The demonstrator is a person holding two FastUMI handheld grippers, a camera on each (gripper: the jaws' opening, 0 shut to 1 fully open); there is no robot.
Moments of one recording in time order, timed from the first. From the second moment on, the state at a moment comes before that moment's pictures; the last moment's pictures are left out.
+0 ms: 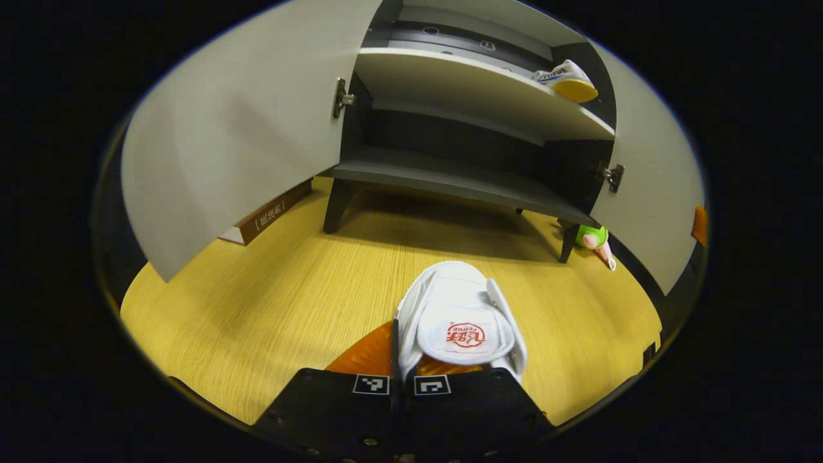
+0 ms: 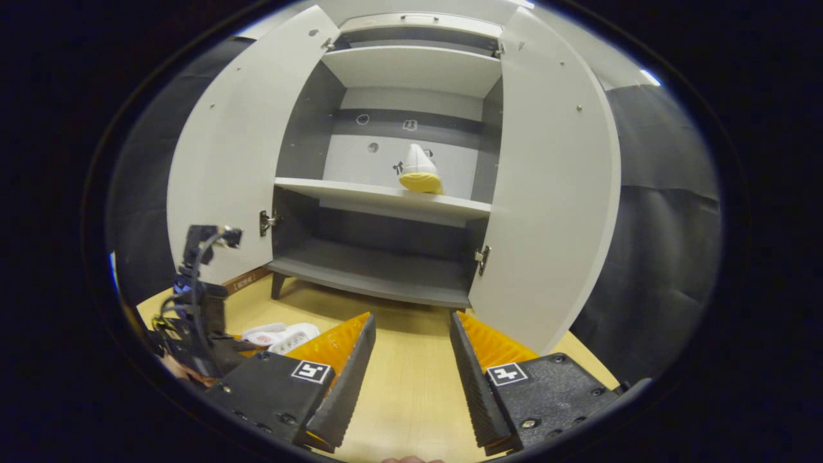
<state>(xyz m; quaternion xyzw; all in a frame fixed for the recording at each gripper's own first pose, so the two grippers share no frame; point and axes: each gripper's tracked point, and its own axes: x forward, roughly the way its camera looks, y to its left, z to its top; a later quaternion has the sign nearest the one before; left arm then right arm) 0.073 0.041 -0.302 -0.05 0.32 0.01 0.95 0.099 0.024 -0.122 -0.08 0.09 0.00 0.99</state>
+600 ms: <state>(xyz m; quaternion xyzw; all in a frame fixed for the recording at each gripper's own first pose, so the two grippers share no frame) 0.161 0.026 -0.006 -0.06 0.09 0.01 0.99 0.095 0.054 -0.105 -0.09 0.06 0.04 0.99</state>
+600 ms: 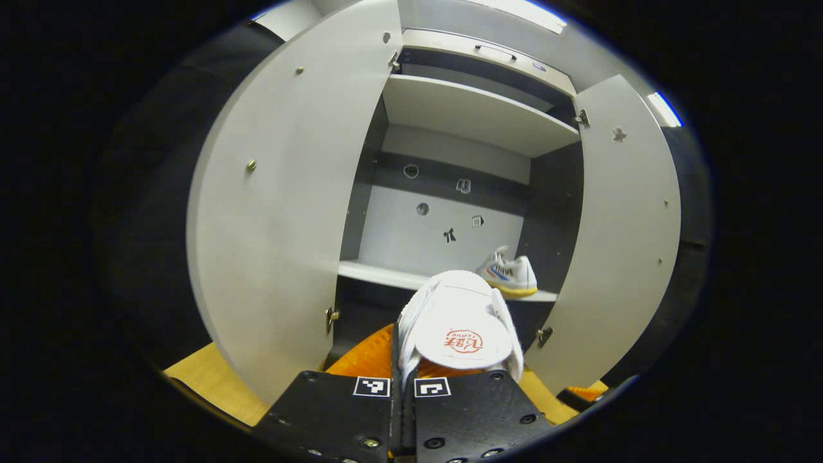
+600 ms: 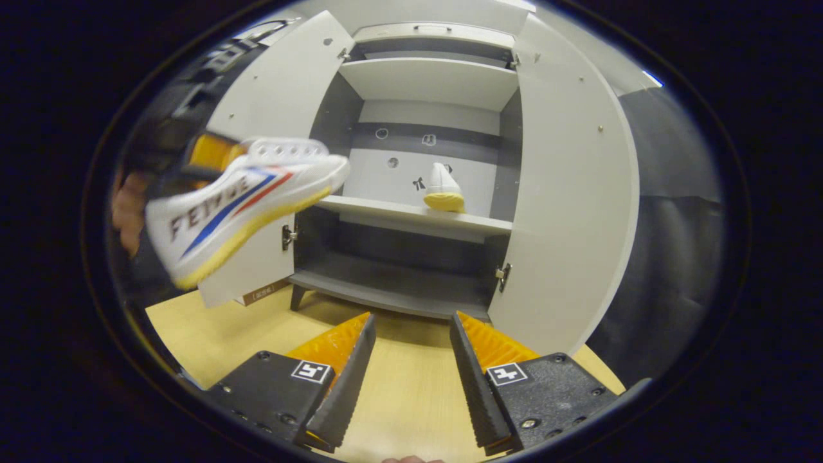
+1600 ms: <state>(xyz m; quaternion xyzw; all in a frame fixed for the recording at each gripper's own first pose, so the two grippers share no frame) 0.419 0.015 -0.073 -0.02 0.37 0.06 0.93 0.085 0.001 -0.108 -0.07 0.07 -0.03 0.99</state>
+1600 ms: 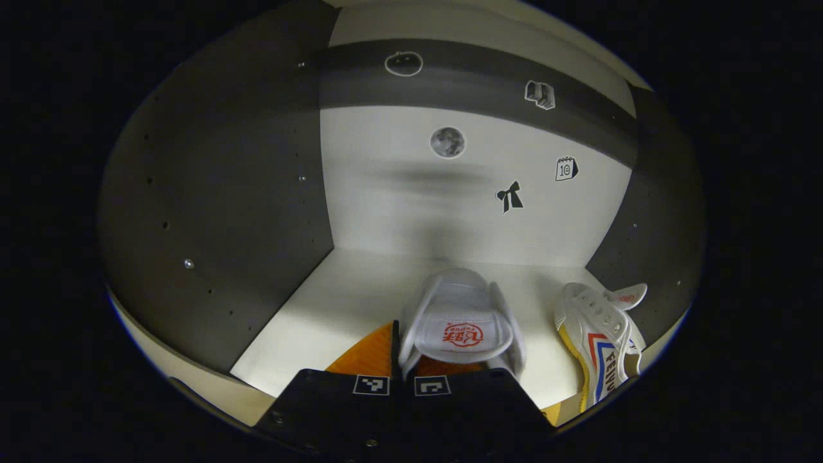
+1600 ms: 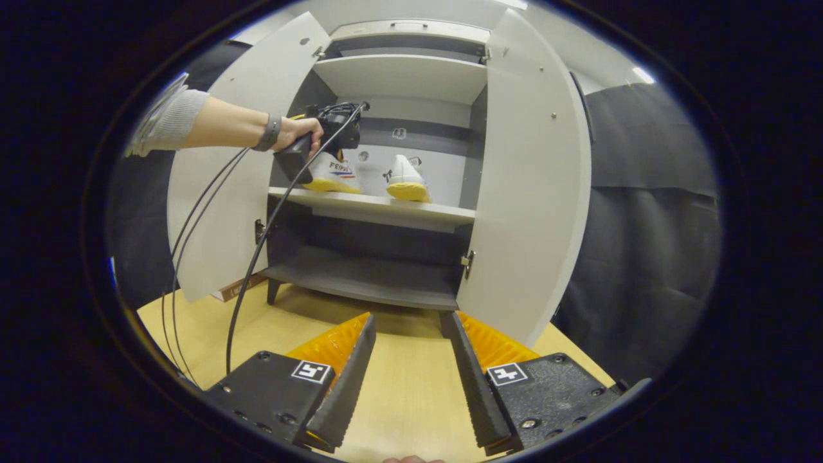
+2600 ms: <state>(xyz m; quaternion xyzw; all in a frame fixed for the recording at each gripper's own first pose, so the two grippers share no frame) 0.361 0.006 0.003 -0.07 0.37 -0.01 0.92 0.080 0.016 -0.115 -0.07 0.07 0.00 0.99</state>
